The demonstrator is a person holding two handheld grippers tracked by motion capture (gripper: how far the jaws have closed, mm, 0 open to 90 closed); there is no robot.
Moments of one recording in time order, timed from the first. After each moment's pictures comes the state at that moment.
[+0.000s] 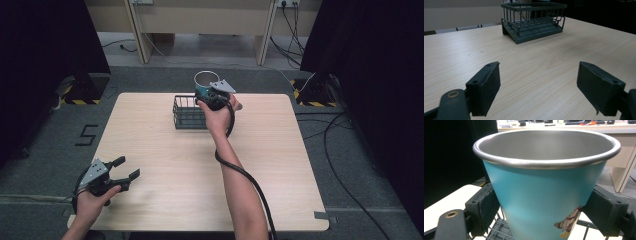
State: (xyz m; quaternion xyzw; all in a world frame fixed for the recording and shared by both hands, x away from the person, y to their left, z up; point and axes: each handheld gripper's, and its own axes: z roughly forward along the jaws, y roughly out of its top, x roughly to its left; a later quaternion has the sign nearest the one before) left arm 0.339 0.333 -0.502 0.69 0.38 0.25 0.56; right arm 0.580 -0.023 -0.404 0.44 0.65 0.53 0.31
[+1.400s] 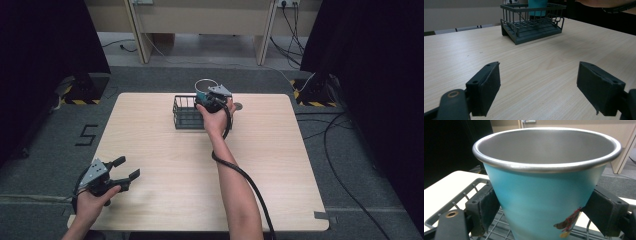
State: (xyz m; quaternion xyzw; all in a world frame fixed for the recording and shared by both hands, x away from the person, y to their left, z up) left arm 0.339 0.333 -0.501 0.69 0.37 0.25 0.56; right arm 0.597 -0.017 -0.438 0.48 0.67 0.49 0.28
